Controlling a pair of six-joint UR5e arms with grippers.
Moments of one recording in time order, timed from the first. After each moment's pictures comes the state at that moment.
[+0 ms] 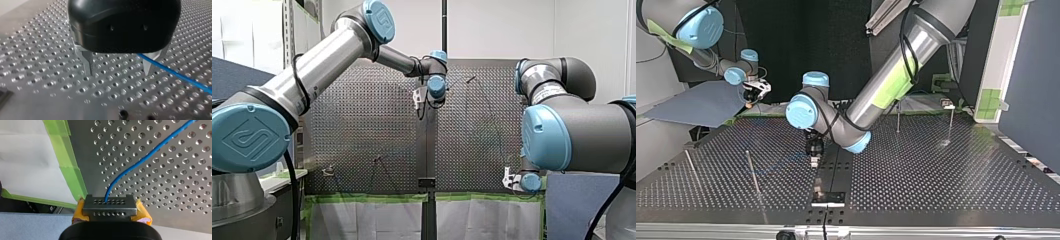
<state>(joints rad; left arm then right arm) -0.64 -2.34 -0.88 -3.17 -2.08 -1.77 1.63 -0.43 1.42 -0.68 1.55 1.61</state>
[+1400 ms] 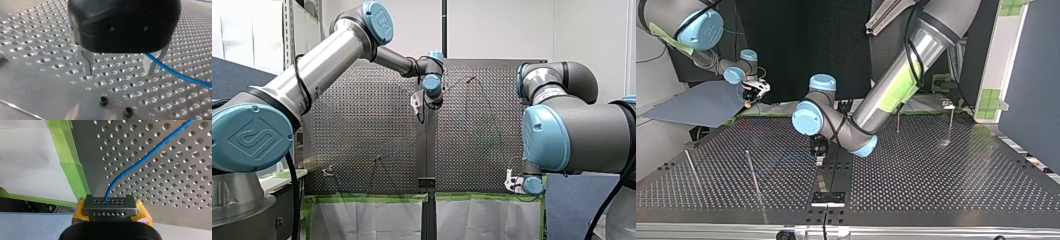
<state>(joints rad) -0.61 -2.34 -0.88 -3.25 -1.99 -1.98 1.61 -0.39 1.40 -0.70 1.54 1.61</state>
